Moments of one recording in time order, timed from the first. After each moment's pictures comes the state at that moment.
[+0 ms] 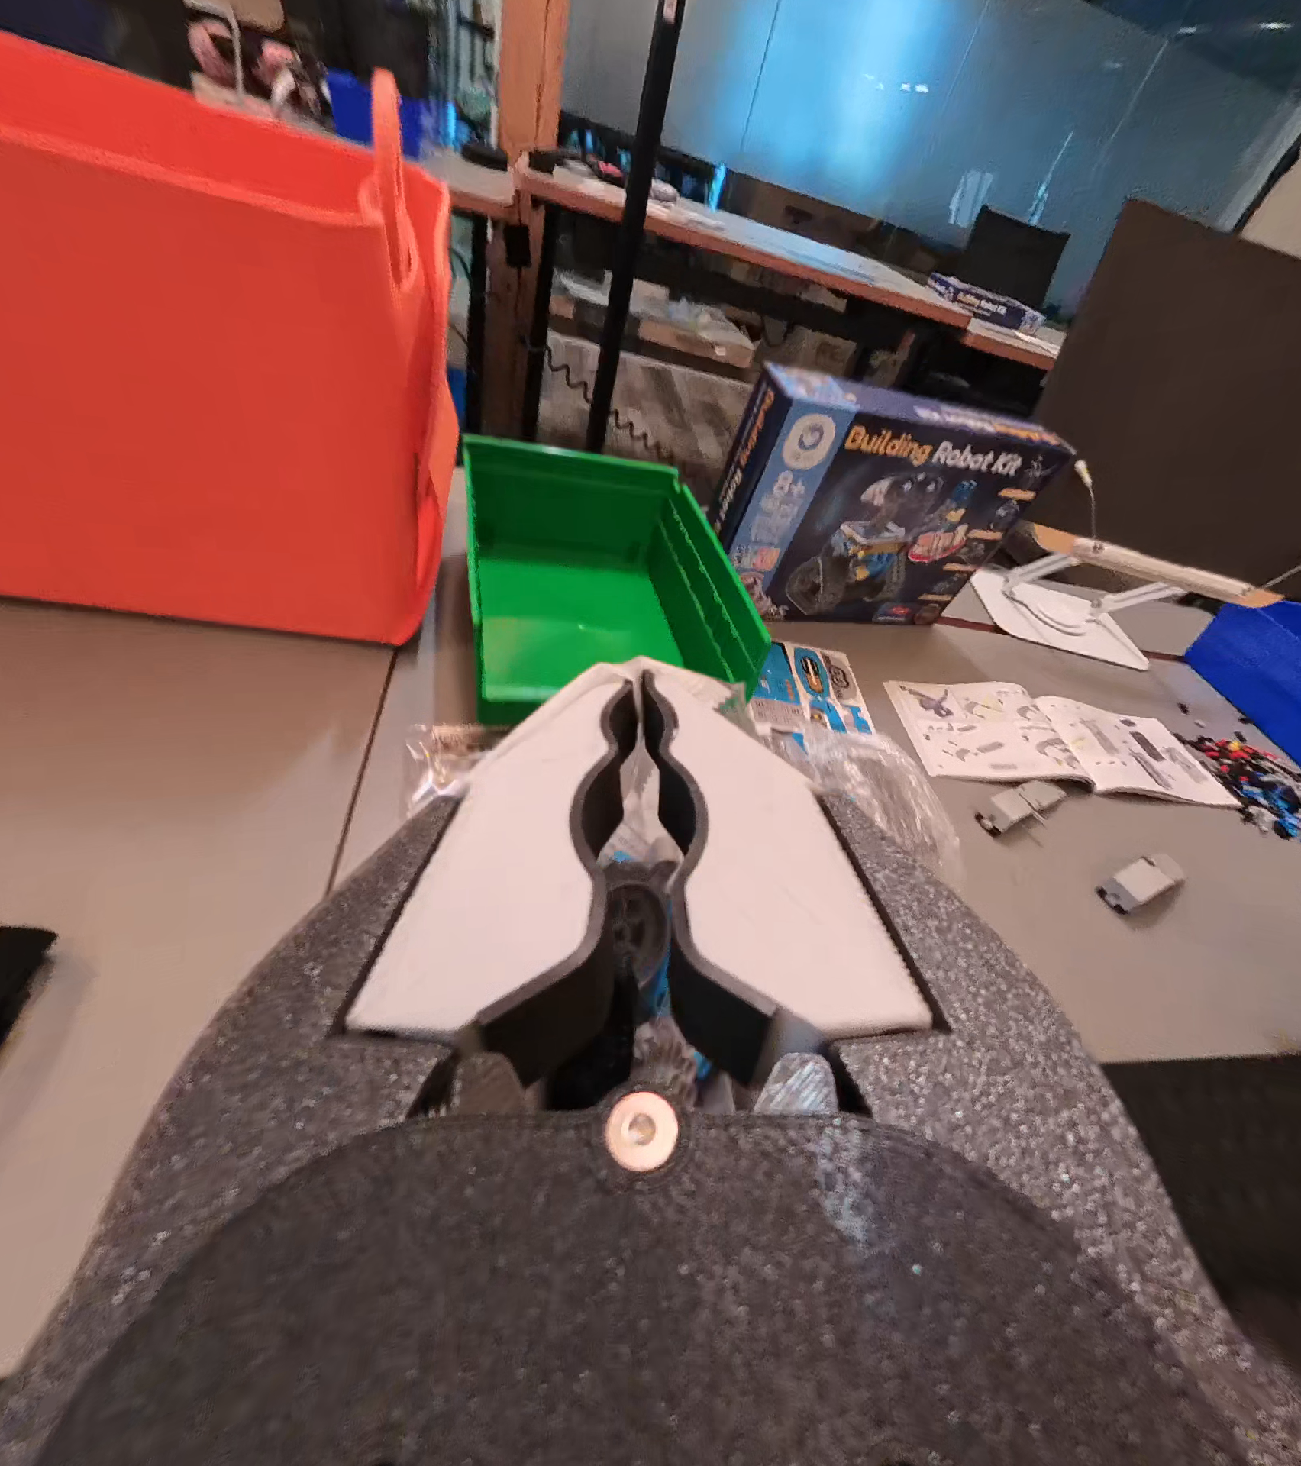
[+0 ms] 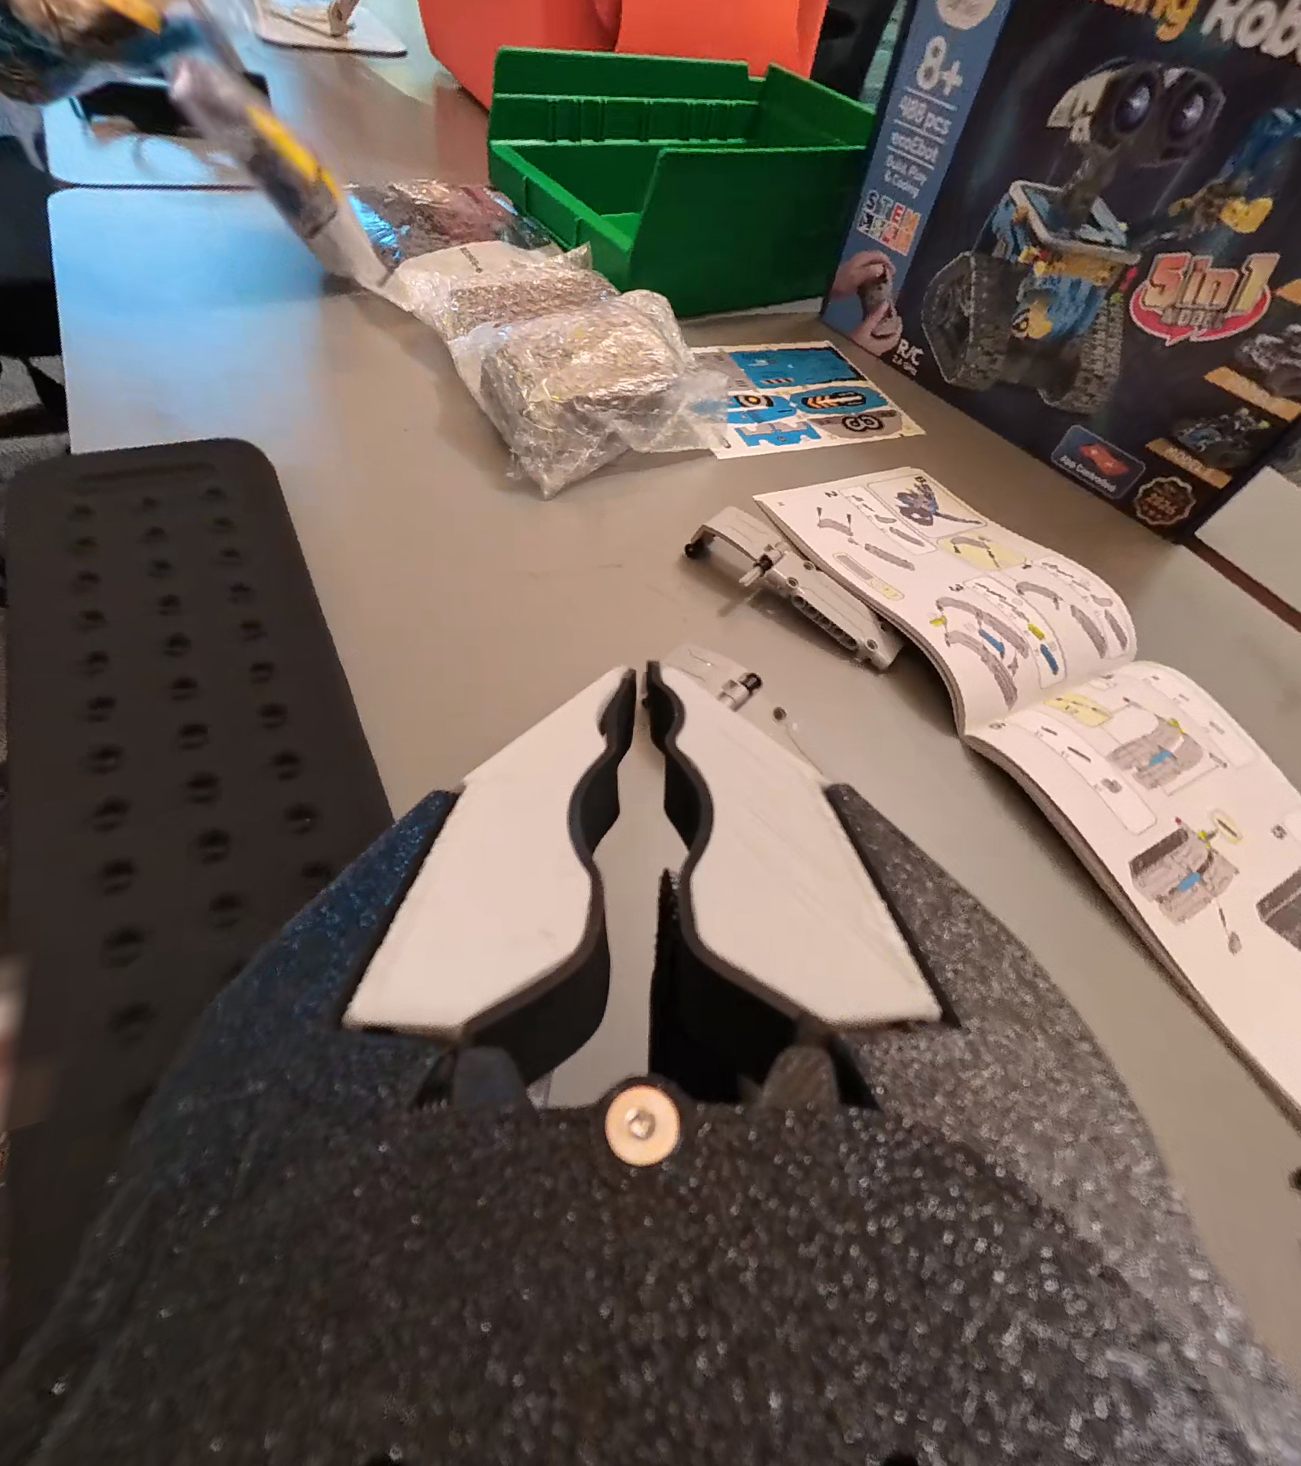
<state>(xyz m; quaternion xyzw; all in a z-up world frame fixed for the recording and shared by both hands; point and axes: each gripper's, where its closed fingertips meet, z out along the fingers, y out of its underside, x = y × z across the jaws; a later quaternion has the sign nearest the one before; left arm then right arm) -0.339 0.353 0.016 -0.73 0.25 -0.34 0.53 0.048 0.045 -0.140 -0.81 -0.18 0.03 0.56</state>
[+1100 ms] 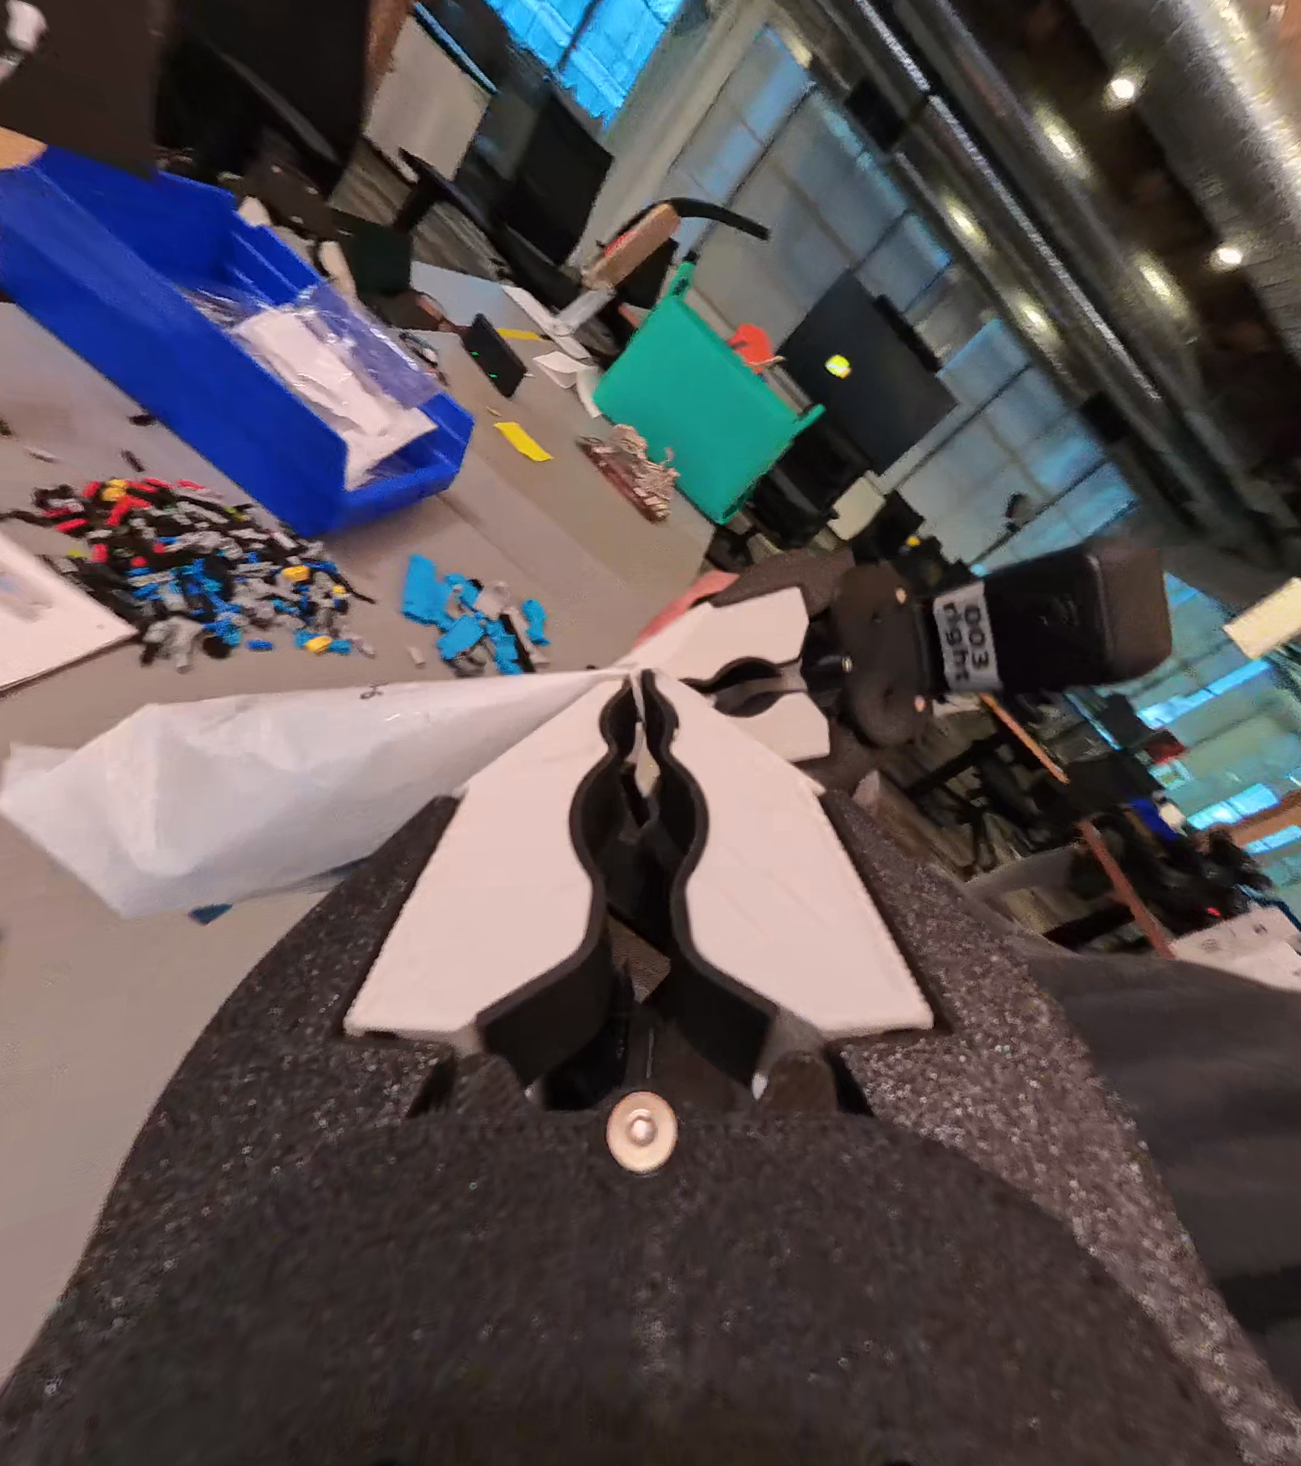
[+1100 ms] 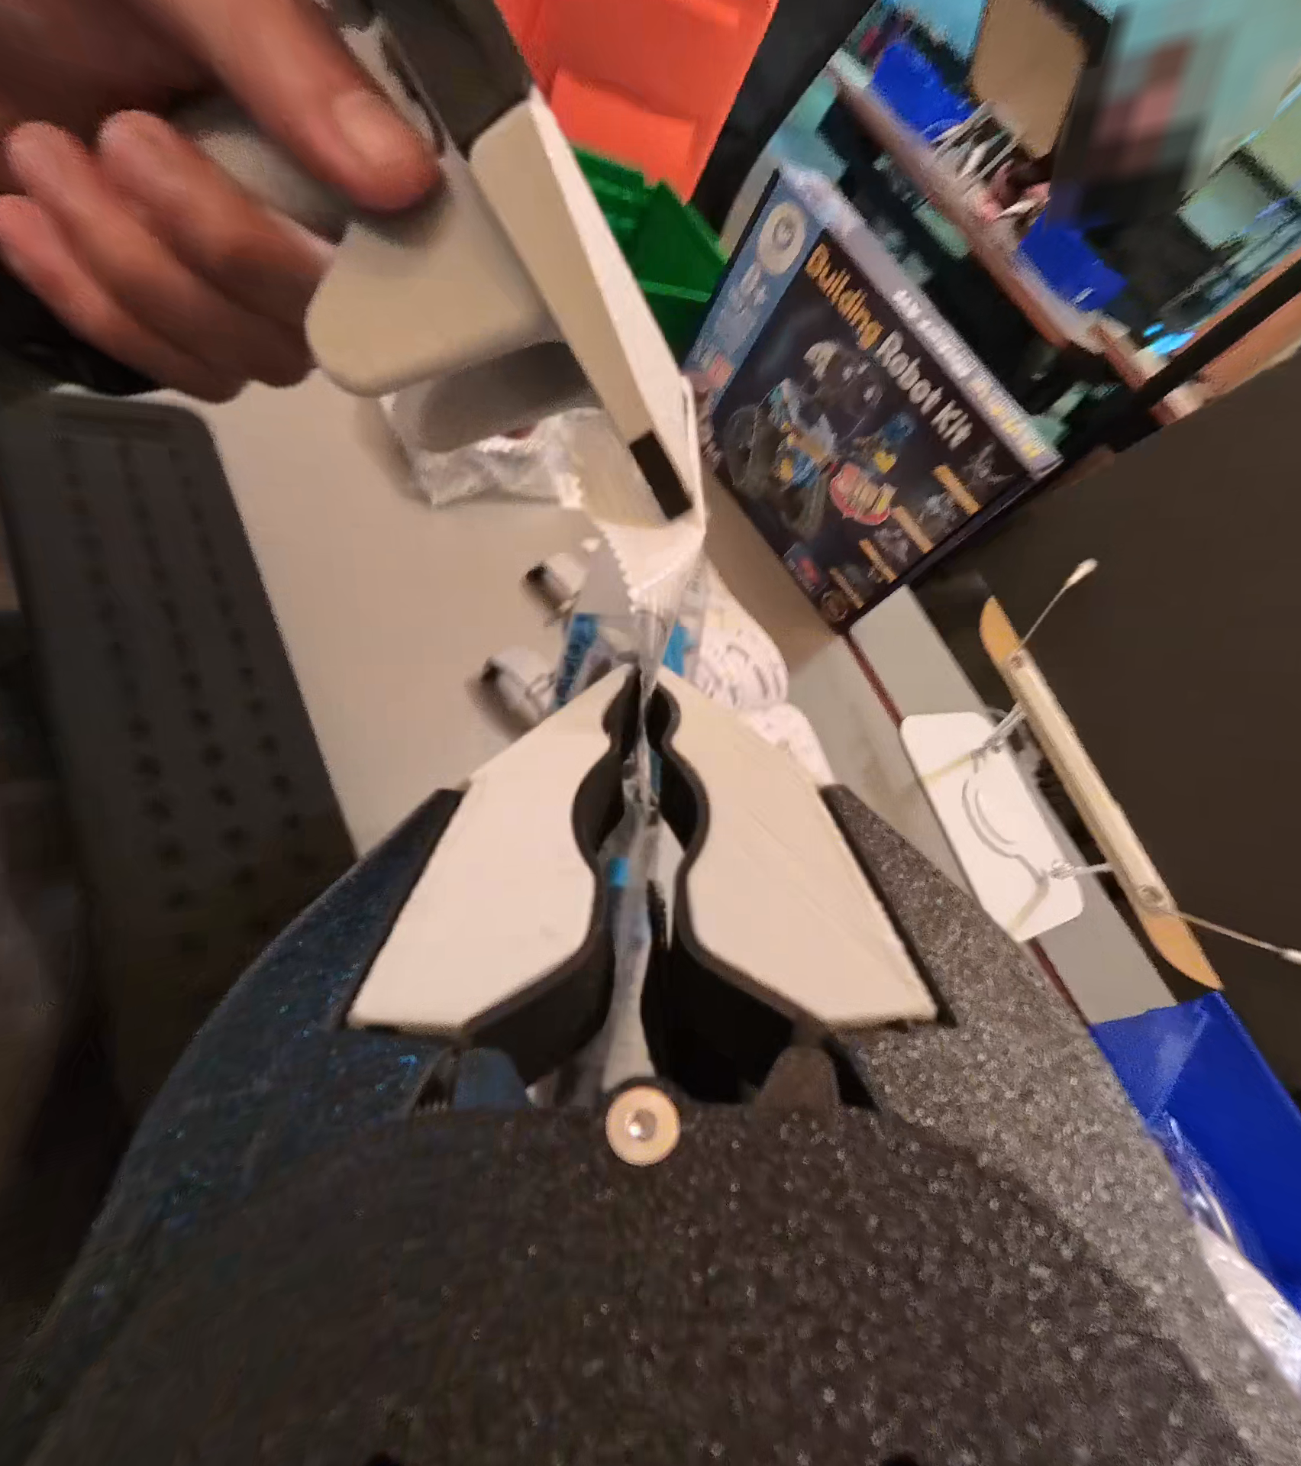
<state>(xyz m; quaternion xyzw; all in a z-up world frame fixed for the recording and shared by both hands) 0.073 -0.037 0.044 -0.55 0.49 -0.67 0.09 0.083 -0.036 0.002 -0.79 -0.26 -0.12 0.54</state>
